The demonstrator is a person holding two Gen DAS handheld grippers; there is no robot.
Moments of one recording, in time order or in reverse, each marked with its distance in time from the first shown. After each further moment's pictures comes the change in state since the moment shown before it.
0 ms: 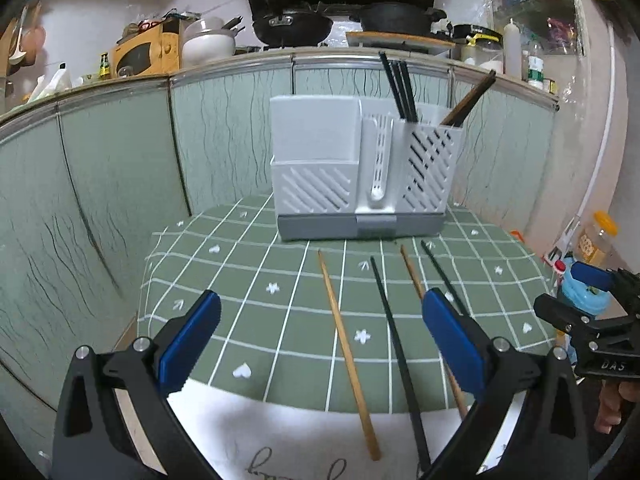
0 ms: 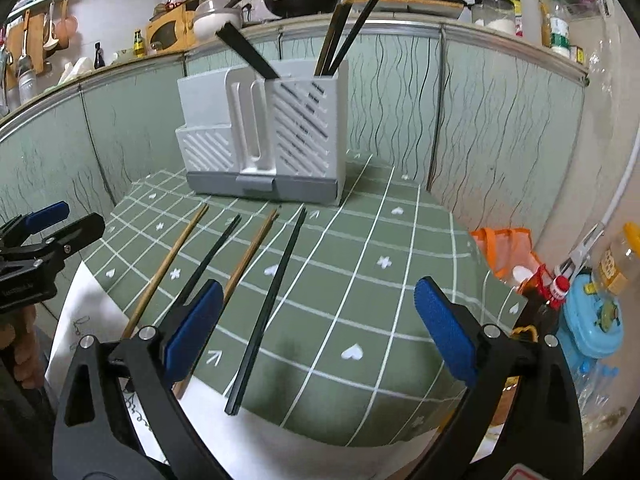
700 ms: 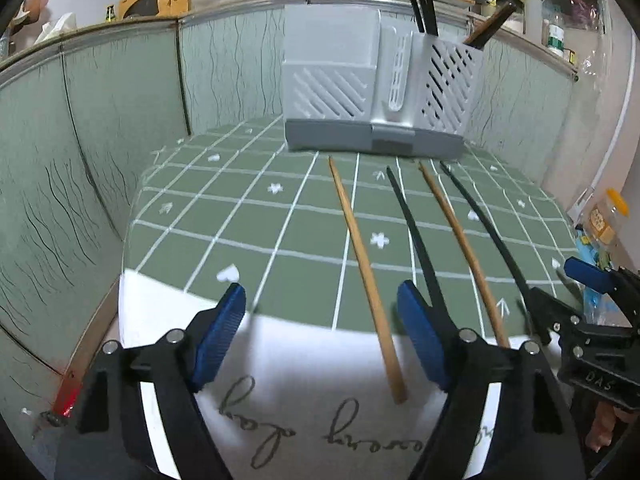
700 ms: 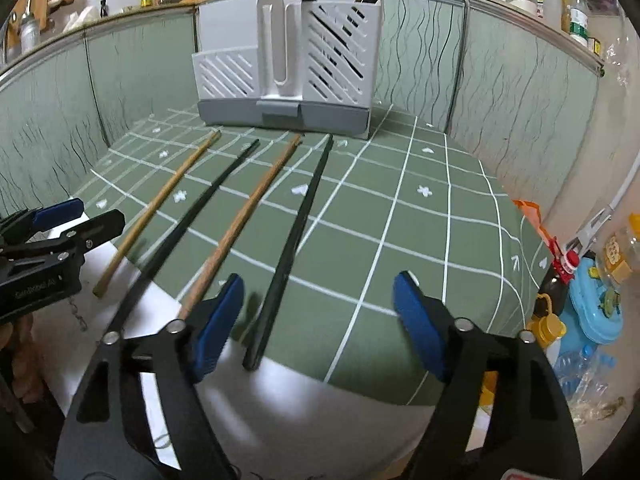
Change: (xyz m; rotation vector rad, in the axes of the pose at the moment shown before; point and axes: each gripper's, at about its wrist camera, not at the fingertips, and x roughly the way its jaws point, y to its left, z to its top) left arm 0.026 0.005 -0.061 -0.051 0.163 0.010; right arm 0.030 0.034 -0.049 -0.060 0.105 -0.035
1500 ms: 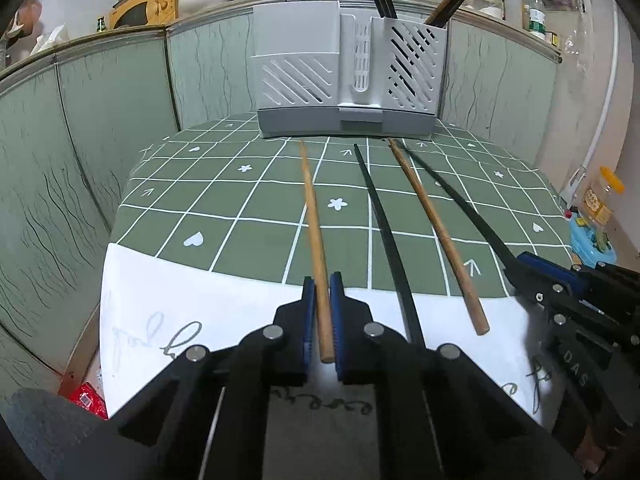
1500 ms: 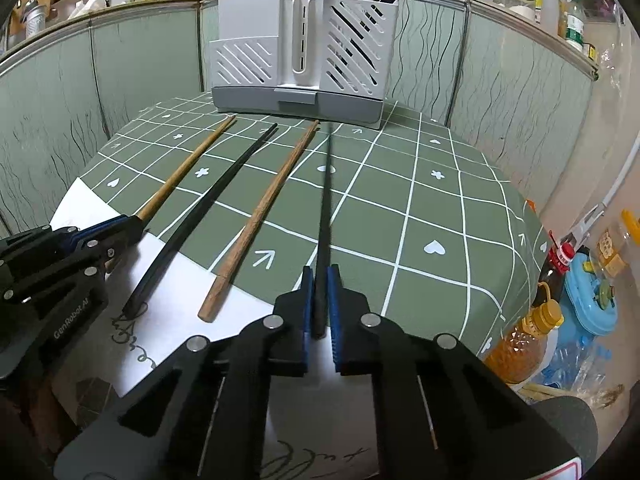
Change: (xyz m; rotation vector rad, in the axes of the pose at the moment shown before) left arm -0.008 -0.029 -0.028 0.046 -0.021 0.000; right arm -0.008 0.024 -0.018 -0.007 -0.011 -0.031
